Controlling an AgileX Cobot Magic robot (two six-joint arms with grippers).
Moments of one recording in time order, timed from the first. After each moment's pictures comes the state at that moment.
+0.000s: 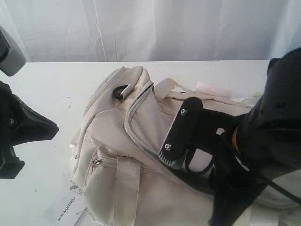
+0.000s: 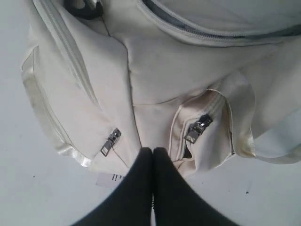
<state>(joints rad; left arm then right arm) -0.48 0.95 -0.82 -0.43 0.81 0.71 1.16 1.26 -0.92 -0.43 1.14 0.10</state>
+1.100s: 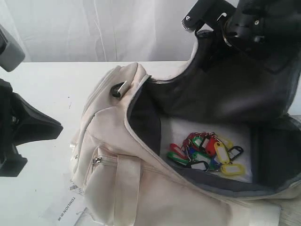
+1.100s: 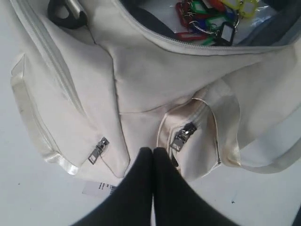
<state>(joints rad) -0.48 0.95 -0.82 -0.48 0.81 0.71 0.58 1.71 -1.31 -1.07 0.59 0.43</state>
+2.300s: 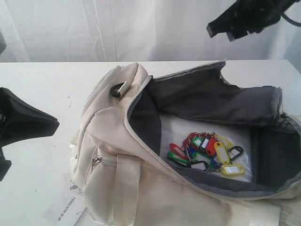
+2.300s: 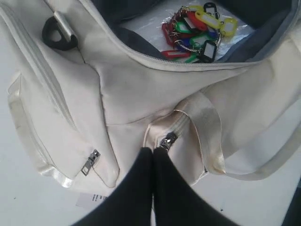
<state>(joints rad) -0.48 0.88 -0.82 -0.54 0.82 0.74 0.46 1.67 -1.59 -0.31 0.90 0.07</state>
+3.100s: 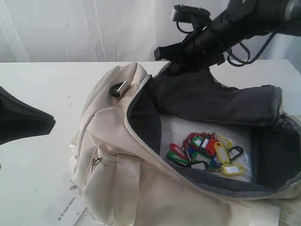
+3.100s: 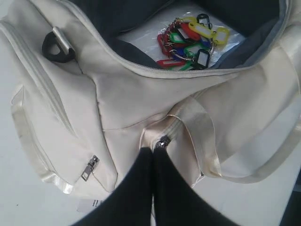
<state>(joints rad) -0.48 0.84 -0.82 -0.55 0.83 0.76 0.46 1.86 -1.53 0.51 0.72 -0.30</state>
